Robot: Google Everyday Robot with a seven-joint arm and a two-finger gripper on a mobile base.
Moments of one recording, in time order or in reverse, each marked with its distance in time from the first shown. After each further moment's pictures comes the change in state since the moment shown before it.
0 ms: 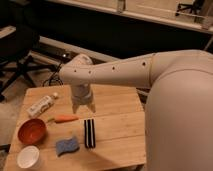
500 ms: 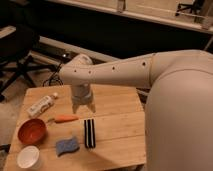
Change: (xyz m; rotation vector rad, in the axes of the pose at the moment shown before) arm 0.000 0.000 -0.001 -0.005 0.001 -0.002
